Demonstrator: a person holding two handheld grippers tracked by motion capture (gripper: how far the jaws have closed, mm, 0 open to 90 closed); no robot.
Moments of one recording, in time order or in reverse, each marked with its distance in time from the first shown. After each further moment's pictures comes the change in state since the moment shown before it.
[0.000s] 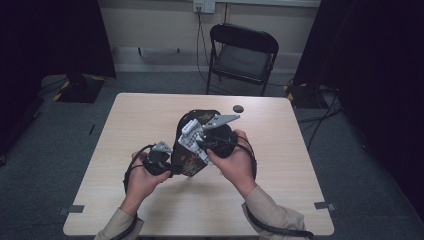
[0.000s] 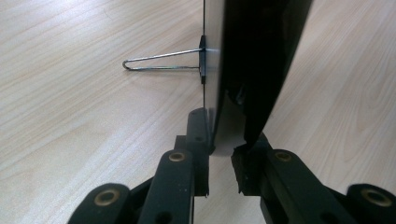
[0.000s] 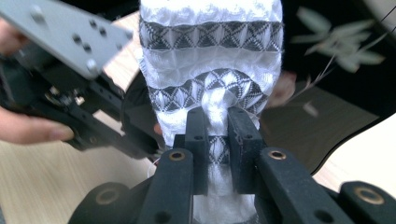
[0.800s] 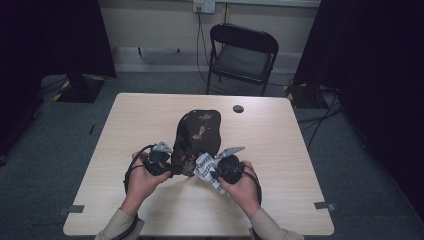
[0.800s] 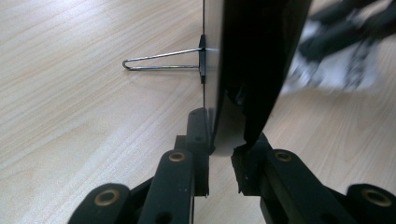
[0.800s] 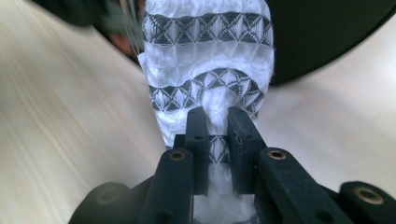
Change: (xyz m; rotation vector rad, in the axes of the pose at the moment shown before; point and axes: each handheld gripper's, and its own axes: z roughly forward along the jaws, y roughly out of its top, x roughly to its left) left arm -0.001 0.000 0.000 0.001 0.007 0.007; right arm -0.012 -0.100 0.044 0.160 0.024 0.112
